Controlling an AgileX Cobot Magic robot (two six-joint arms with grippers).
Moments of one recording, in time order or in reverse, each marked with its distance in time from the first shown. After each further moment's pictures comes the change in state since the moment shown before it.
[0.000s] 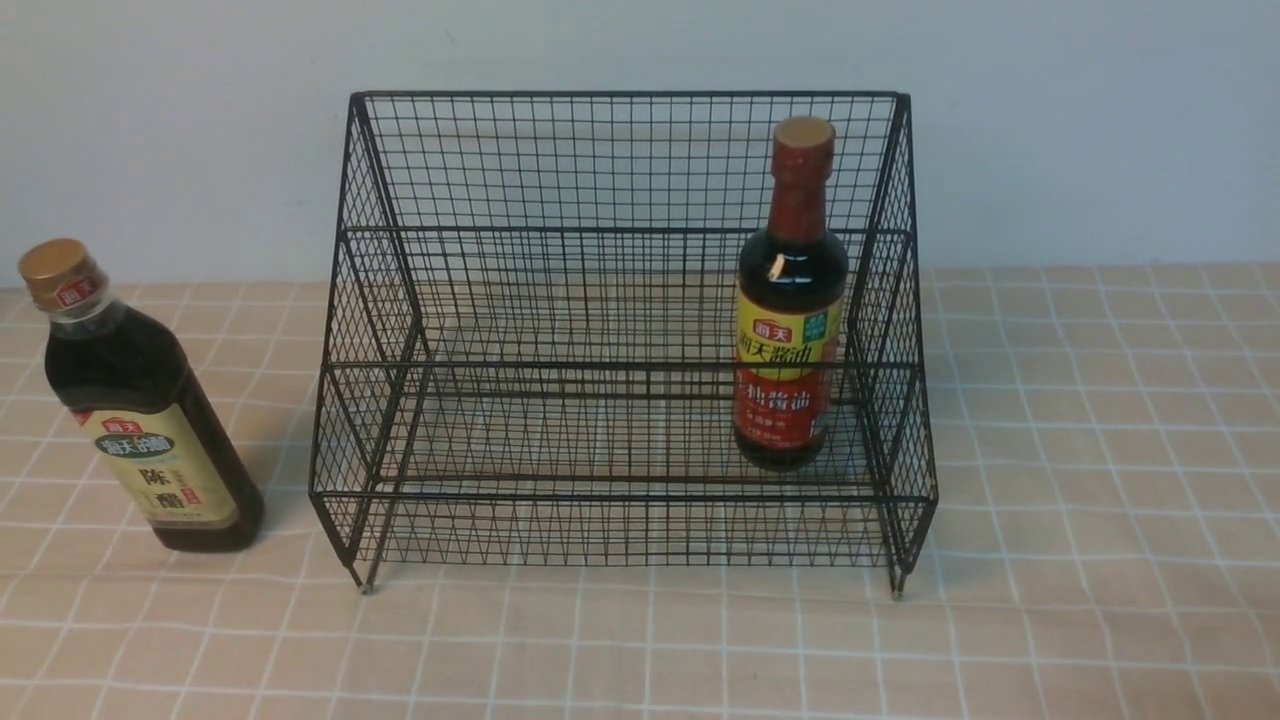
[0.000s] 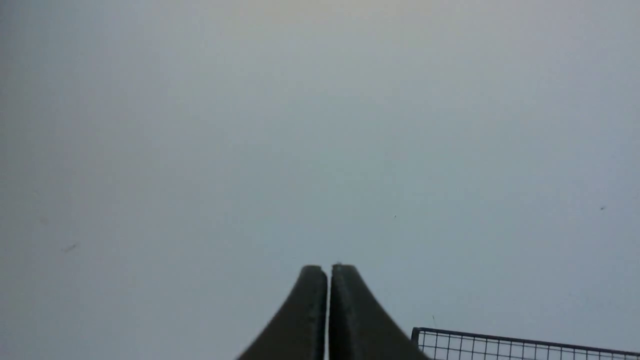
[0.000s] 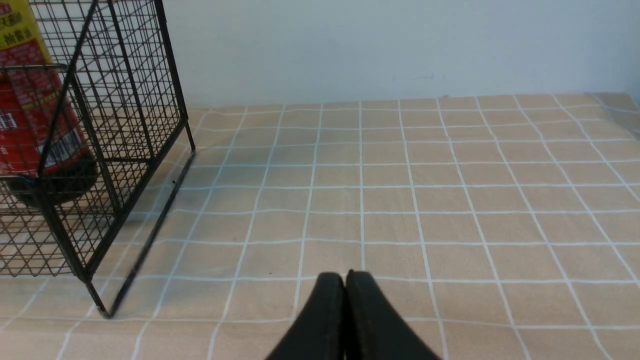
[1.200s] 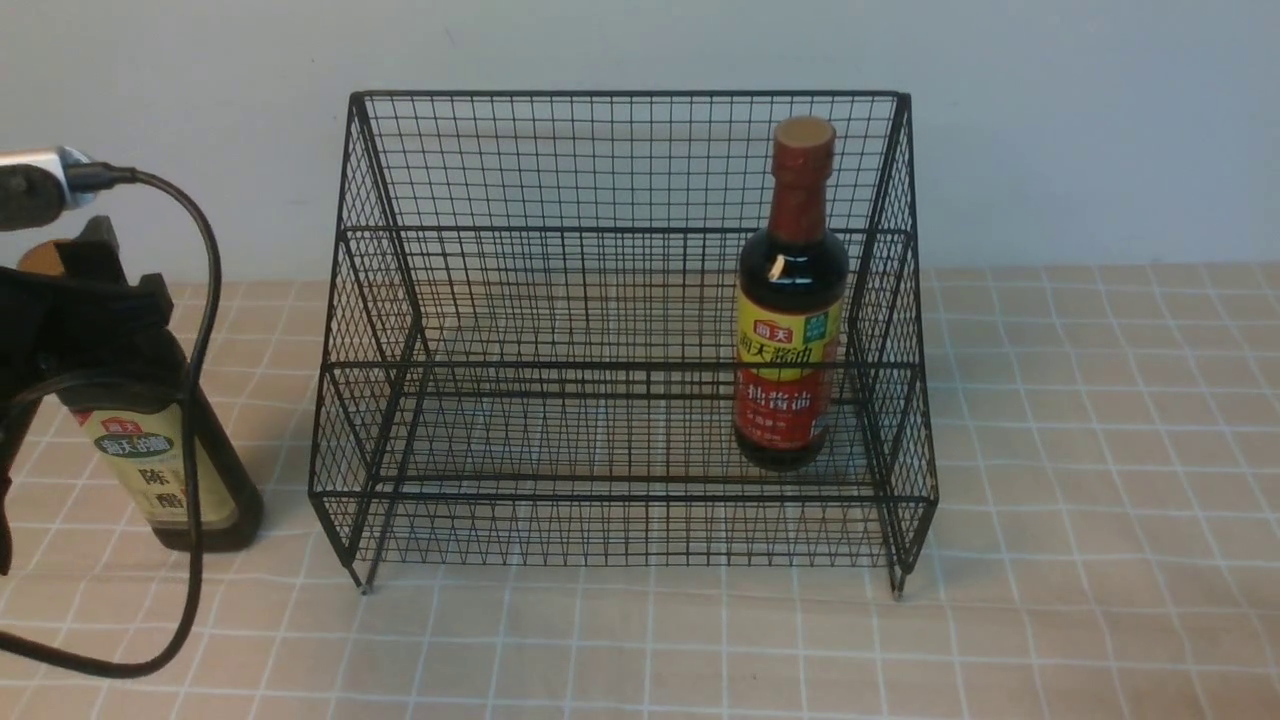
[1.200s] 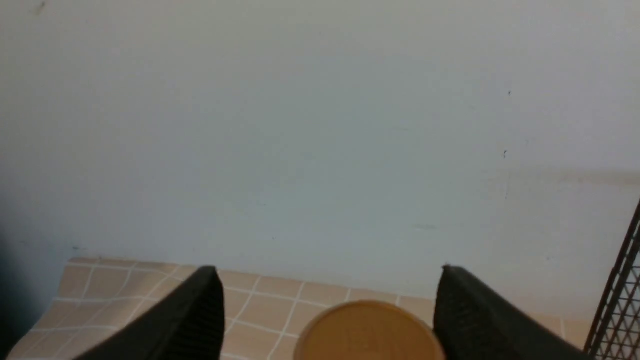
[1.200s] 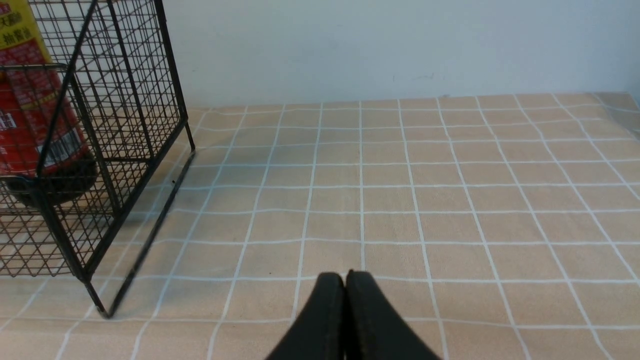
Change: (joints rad) right arm 0.000 0.000 0.000 0.000 0.000 0.001; left arm 0.000 1.227 -0.432 -0.236 -0.301 0.229
